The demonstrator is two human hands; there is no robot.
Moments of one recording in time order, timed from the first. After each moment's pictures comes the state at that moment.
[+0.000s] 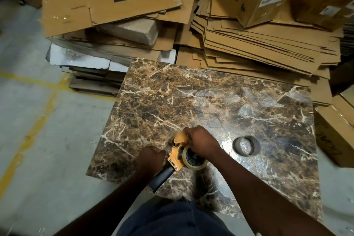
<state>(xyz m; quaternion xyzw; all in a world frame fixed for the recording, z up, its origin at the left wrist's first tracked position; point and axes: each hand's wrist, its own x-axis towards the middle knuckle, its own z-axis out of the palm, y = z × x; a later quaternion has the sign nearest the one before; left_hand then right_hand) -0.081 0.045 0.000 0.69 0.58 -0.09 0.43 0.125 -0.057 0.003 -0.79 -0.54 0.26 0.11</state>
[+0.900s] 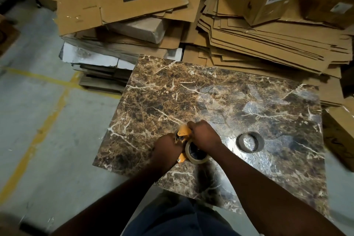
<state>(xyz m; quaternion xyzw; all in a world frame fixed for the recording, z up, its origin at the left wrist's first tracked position) -0.043 0.011 0.014 0.80 0.49 -0.01 0.35 0.120 -0.058 0.000 -0.81 -0.54 0.23 0.10</state>
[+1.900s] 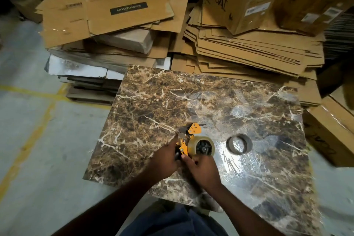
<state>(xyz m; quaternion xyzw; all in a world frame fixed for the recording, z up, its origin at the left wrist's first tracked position) -0.046 0.003 0.029 0.87 0.29 -0.06 0.39 0.055 -0.143 0.020 -0.85 -0.30 0.28 0.34</state>
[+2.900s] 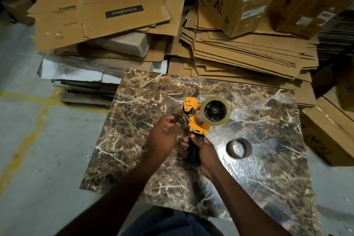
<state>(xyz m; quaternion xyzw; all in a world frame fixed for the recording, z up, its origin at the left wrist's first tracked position) 0.008 0.039 0.081 0.71 0.45 0.18 0.51 0.093 -0.090 0.034 -0.51 0.10 0.49 0.70</state>
